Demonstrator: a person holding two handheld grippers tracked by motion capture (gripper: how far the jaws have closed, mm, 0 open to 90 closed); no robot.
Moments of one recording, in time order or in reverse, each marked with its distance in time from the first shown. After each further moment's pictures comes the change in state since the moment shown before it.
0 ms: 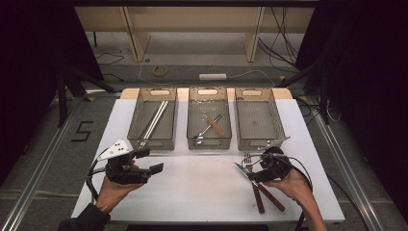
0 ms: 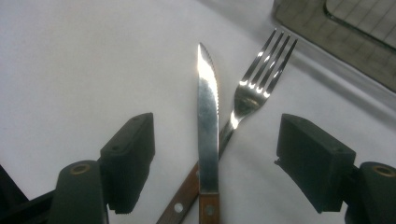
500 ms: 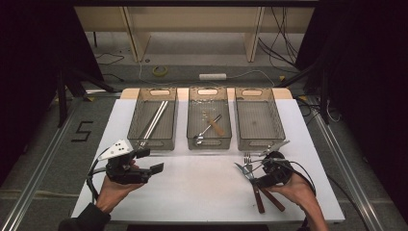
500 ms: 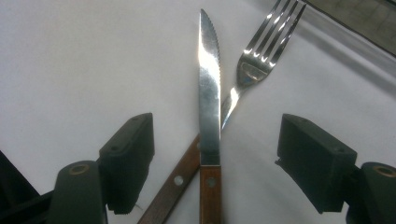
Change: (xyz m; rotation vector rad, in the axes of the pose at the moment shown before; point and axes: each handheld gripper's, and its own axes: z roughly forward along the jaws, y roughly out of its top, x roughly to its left) left arm 0.000 0.000 0.000 -0.001 0.000 0.000; right arm 0.004 -0.011 0.000 0.053 -0.018 -0.008
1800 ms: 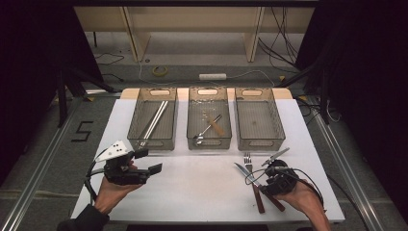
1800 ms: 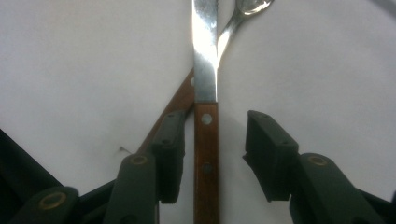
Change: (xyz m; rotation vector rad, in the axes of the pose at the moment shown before) left arm 0.000 -0.002 -0.004 -0.009 0.005 0.004; right arm 0.004 -0.020 -0.001 0.145 -0.053 -0.013
